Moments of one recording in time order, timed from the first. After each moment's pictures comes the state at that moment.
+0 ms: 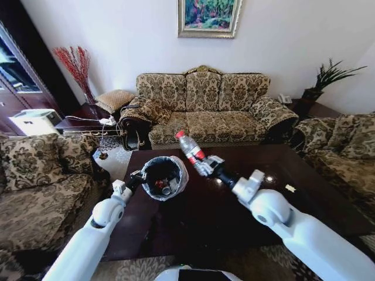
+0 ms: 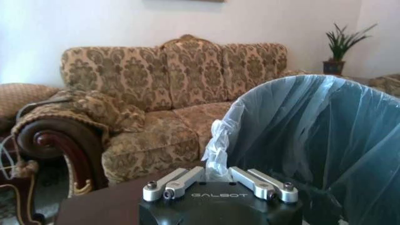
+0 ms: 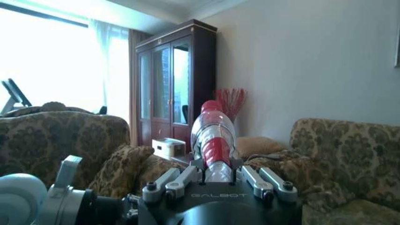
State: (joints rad) left arm 1.25 -0.98 -0.49 -1.92 -0.48 0.28 0.13; right arm -0.75 0.73 -0.17 2.14 0.80 -0.08 -0.05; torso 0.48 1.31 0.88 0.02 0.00
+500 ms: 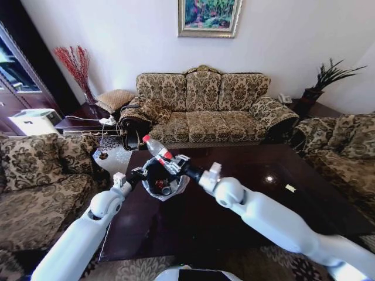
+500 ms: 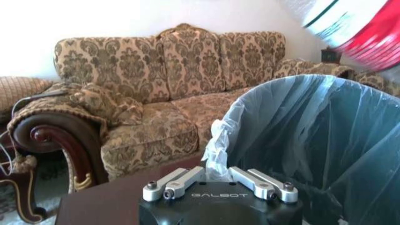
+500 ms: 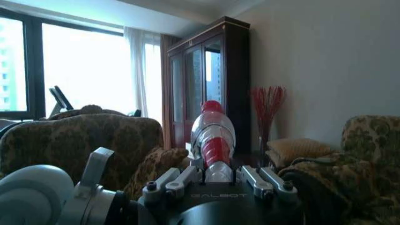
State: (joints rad) left arm 1.22 -0.93 -0.47 -1.90 -0.52 0.31 0.12; right arm -0.50 0.98 -0.48 1.91 0.76 -0.05 -0.04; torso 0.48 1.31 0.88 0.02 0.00
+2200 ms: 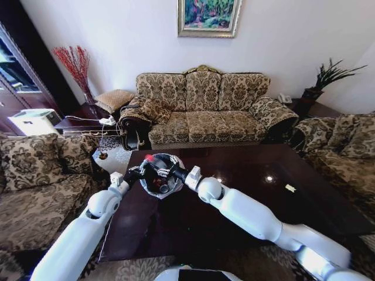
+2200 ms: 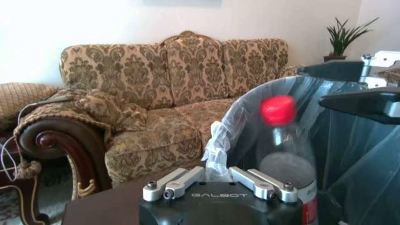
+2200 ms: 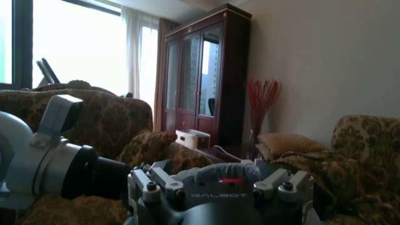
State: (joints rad) left arm 1.22 -0.94 -0.50 -1.88 -0.51 0.27 0.14; right arm -0.47 1.09 -0.53 1.70 0.63 0.02 -0.06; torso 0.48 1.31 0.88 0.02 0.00
